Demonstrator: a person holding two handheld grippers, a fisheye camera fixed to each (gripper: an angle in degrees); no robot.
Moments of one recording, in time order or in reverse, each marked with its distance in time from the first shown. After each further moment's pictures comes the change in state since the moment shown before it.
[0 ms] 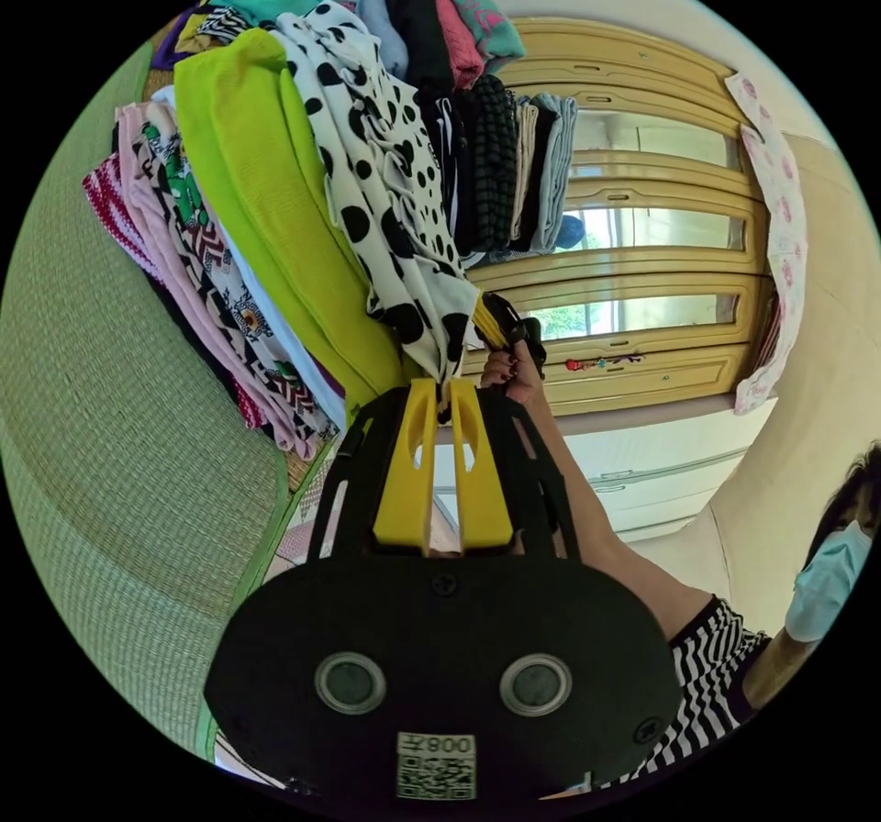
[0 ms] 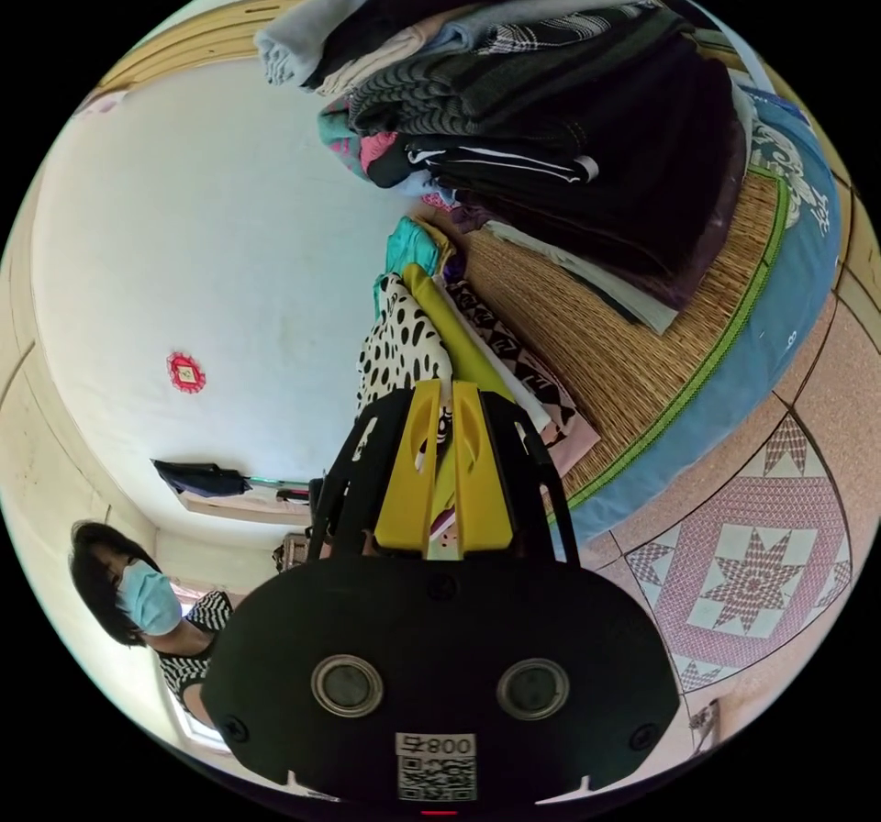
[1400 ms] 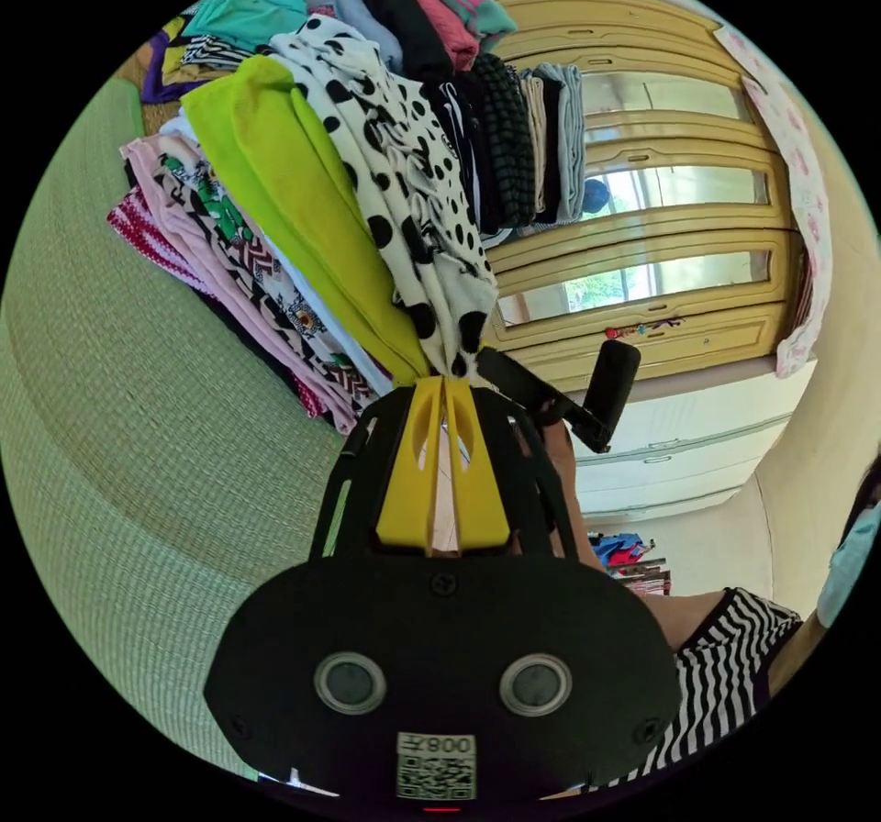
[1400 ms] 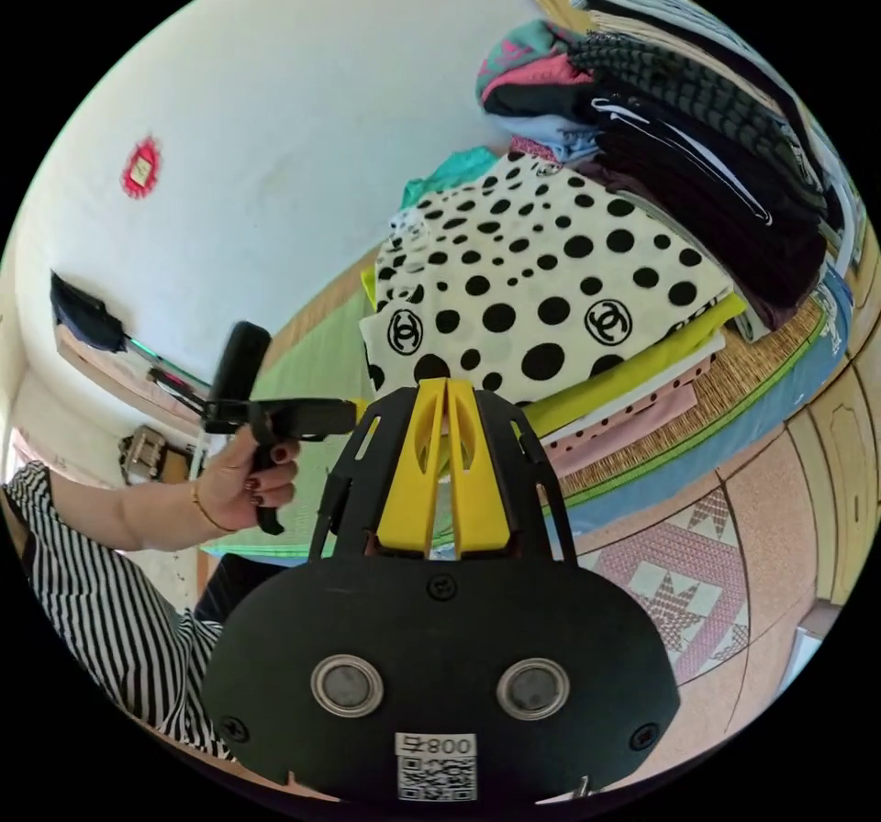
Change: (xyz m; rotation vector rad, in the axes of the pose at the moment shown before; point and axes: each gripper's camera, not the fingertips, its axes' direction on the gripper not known) left arm 0.119 0.036 -0.002 -0.055 -0.150 0.106; right arm -0.272 0.199 0.128 -0.032 0.400 -0.441
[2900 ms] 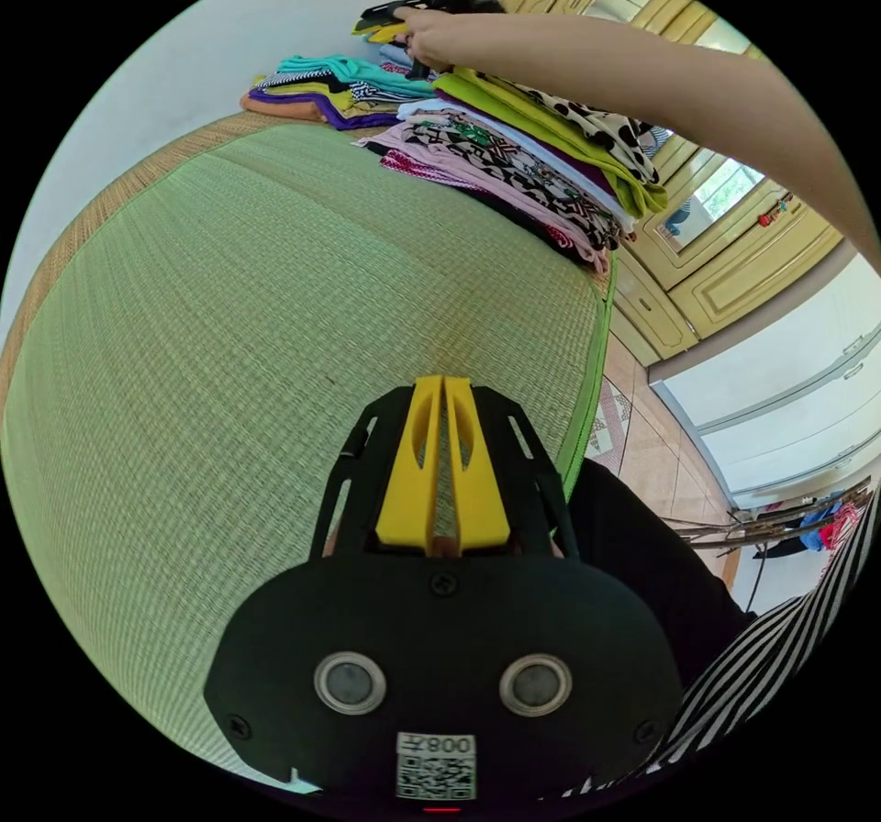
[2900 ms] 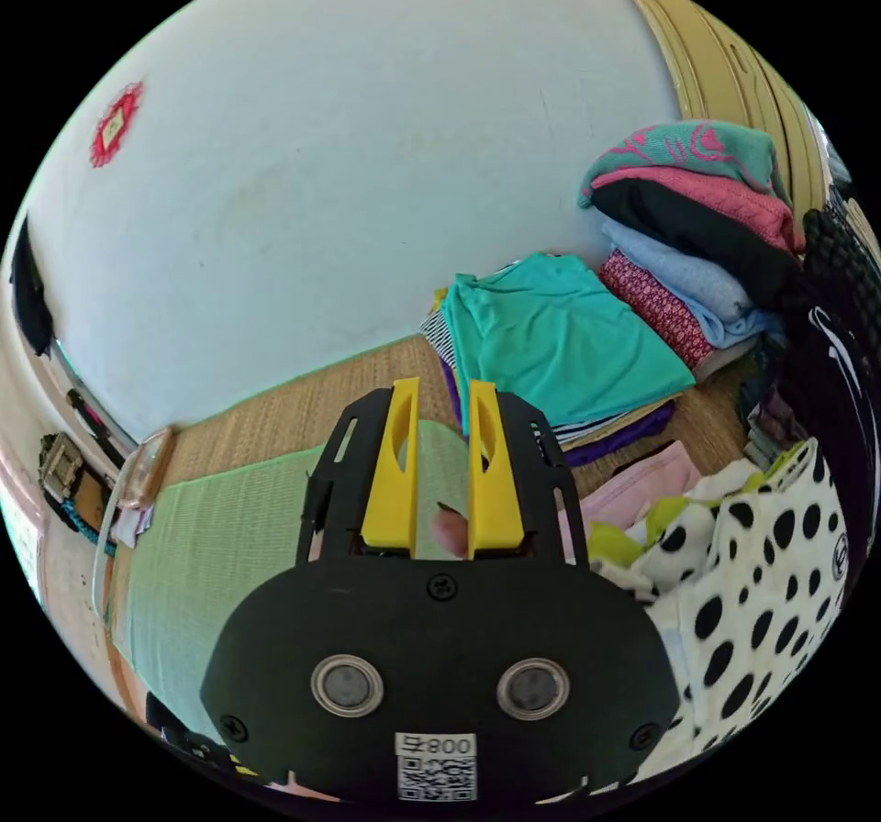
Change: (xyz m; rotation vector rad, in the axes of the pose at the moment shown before) left arm -0.171 0.320 0.125 0.047 -0.660 0.153; right arm -0.395 -0.324 0.207 0.214 0.230 -0.182
